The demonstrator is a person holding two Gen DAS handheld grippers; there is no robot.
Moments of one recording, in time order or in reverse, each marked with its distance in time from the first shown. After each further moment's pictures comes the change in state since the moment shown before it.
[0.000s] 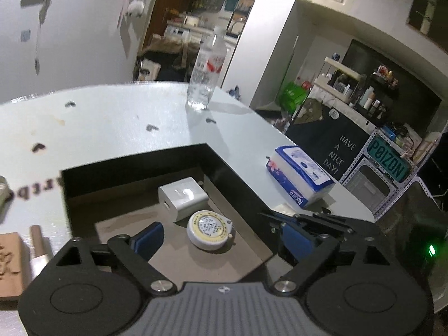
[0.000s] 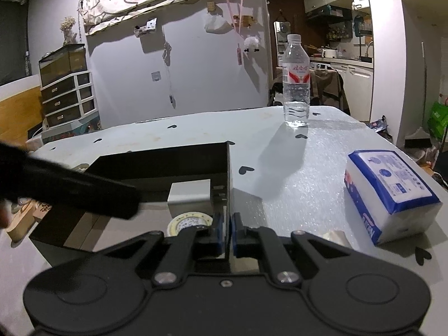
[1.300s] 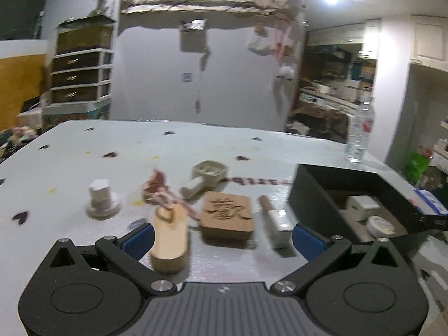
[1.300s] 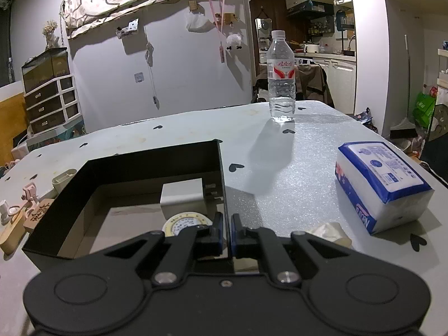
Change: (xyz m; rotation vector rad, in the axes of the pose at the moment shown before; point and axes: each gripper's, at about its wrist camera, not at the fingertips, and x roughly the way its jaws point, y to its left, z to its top) left arm -0.127 0.091 -0.114 -0.188 -0.300 0.586; right arm 0.003 0.008 -0.001 0.048 0.006 -0.063
